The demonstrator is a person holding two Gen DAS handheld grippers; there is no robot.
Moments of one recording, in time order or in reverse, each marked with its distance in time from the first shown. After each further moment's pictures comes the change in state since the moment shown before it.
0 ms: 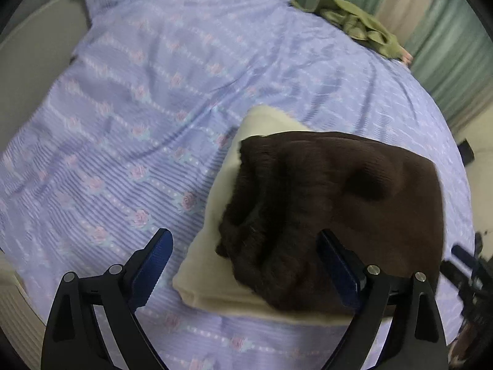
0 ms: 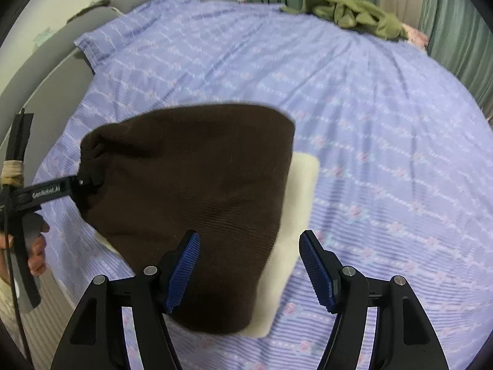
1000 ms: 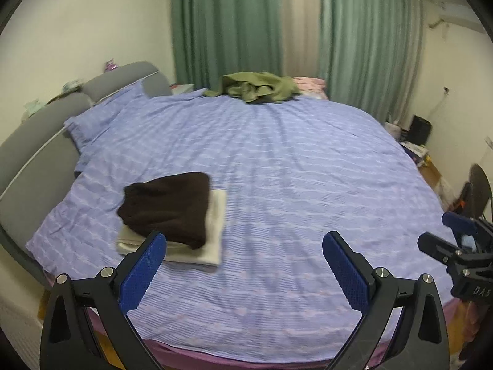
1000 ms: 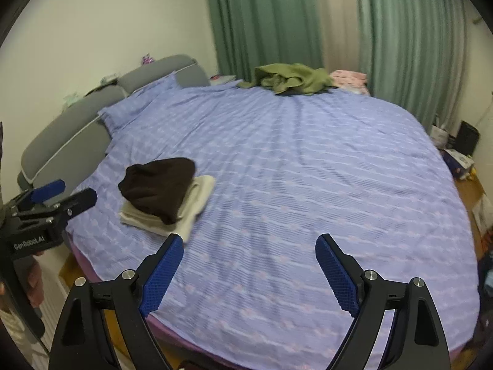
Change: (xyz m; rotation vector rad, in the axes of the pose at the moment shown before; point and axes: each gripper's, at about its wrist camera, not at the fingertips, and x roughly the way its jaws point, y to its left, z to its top) left arm -0.294 -0.343 -0.226 0.291 -0.396 -0.002; right arm -0.344 -0.196 -0.192 0.080 -0.311 -0.049
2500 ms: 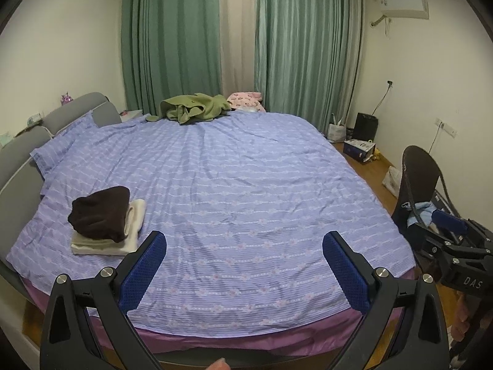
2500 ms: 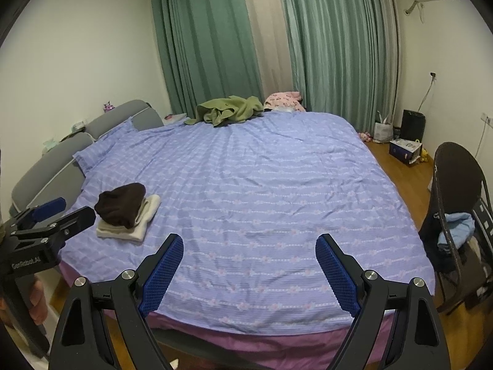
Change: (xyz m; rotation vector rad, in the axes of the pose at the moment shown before) left arm -0.137 -0.206 -0.045 0.103 -0.085 -0.156; right arm -0.208 -0.158 -0.102 0.149 -0.156 -0.148
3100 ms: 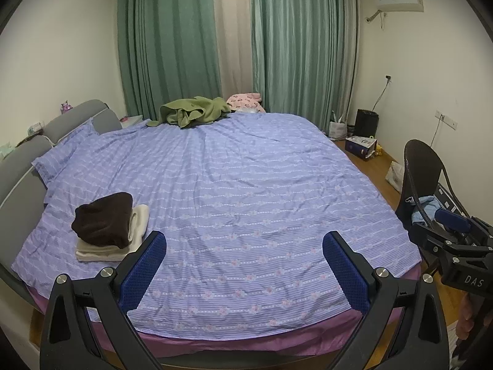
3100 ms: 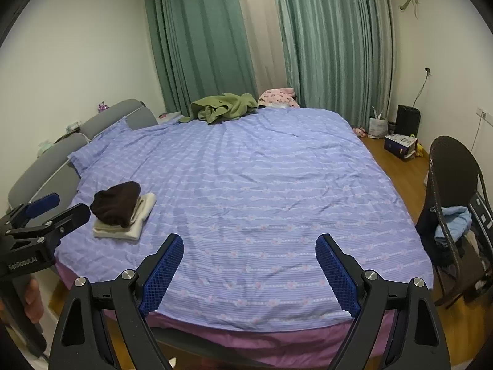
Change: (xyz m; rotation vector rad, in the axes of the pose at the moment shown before) left arm 0.002 -0.003 -0.001 0.029 -0.008 0.005; right arm 0.001 -0.002 -0.004 0.014 0.012 -0.023
